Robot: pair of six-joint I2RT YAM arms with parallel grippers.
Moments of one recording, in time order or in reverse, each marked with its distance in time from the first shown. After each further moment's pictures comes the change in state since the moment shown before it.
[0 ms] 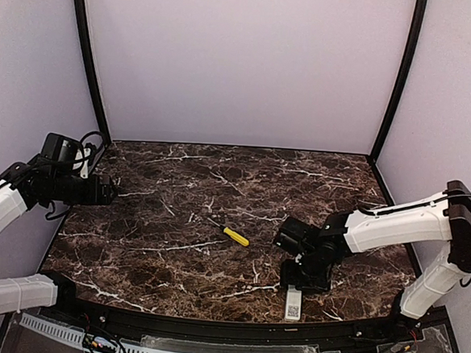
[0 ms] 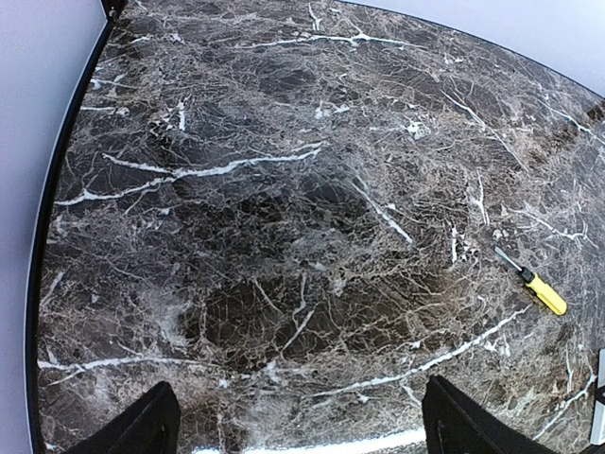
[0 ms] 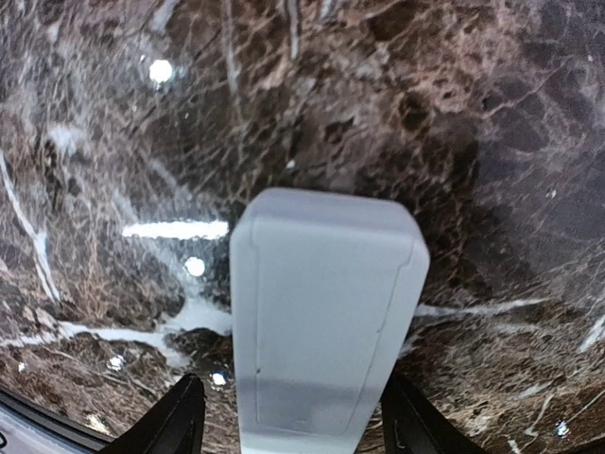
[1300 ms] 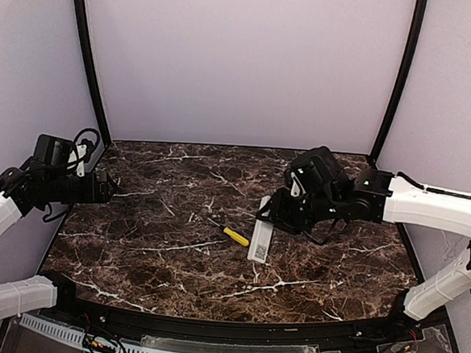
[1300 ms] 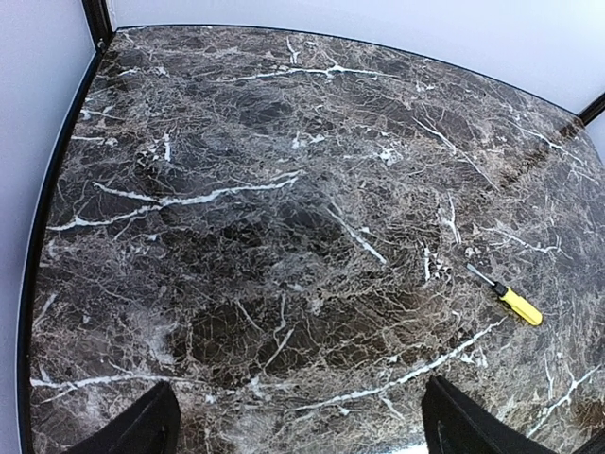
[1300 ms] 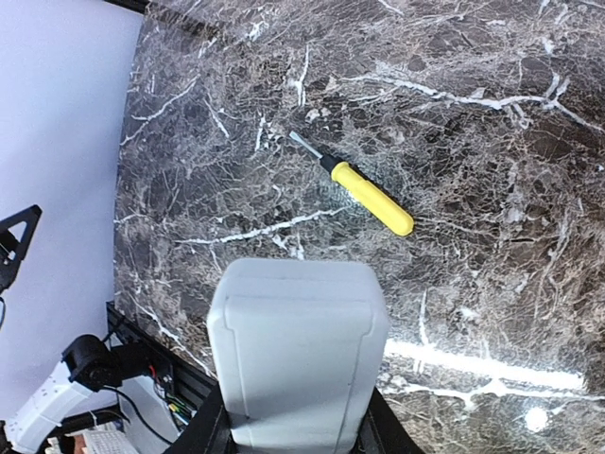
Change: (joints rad) left arm 0.000 -0.062 -0.017 0.045 0.031 0.000; right arm -0.080 -0.177 0.269 0.194 0.025 -0.071
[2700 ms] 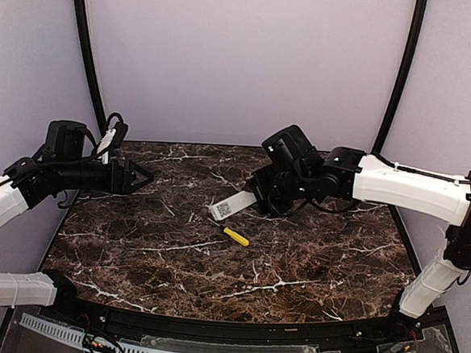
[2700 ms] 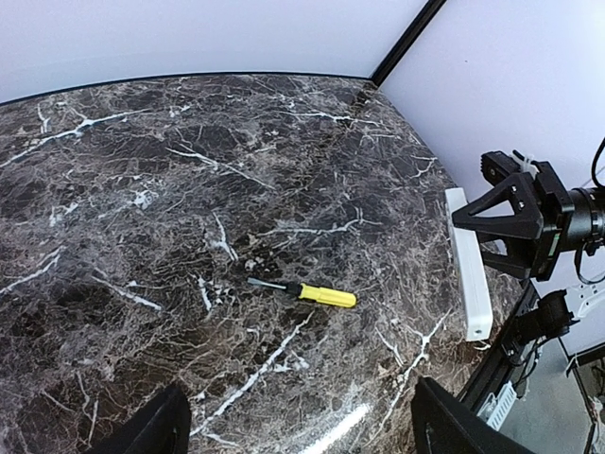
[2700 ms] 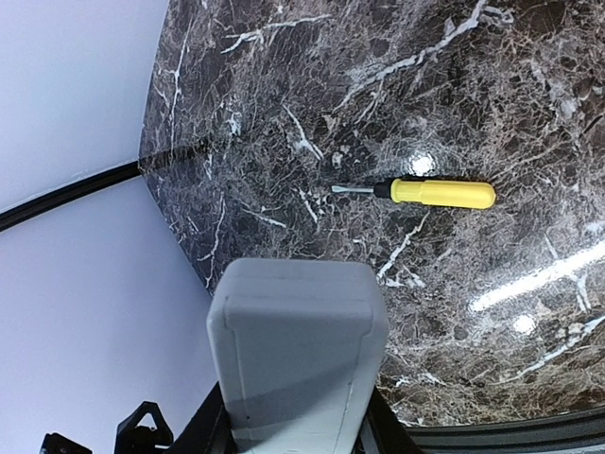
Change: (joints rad) left arm -0.186 0.092 0.067 0.221 0.360 -0.022; right arm 0.000 0.215 0.275 -0.041 0.116 0.728
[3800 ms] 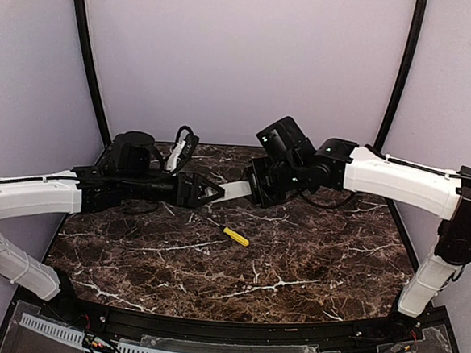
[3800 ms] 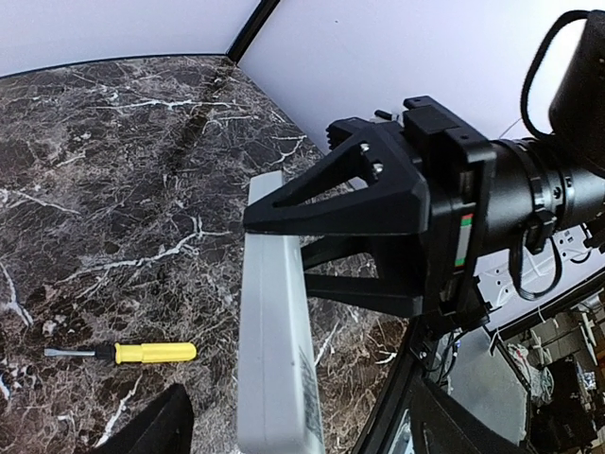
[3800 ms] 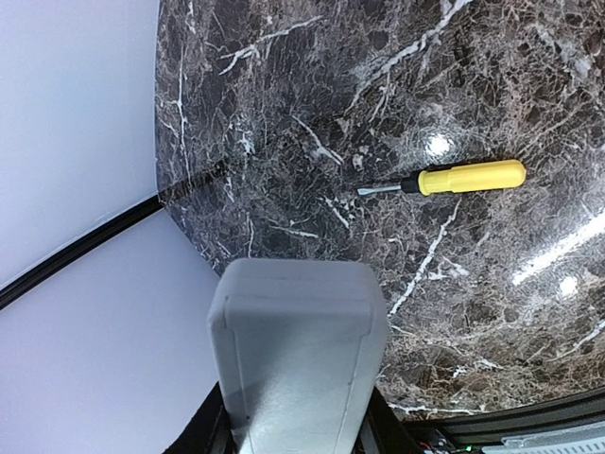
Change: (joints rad) left arm -0.369 0.375 -0.003 0.544 0.025 -0.208; right arm -0.026 0.076 0.103 -0.036 -0.002 0.189
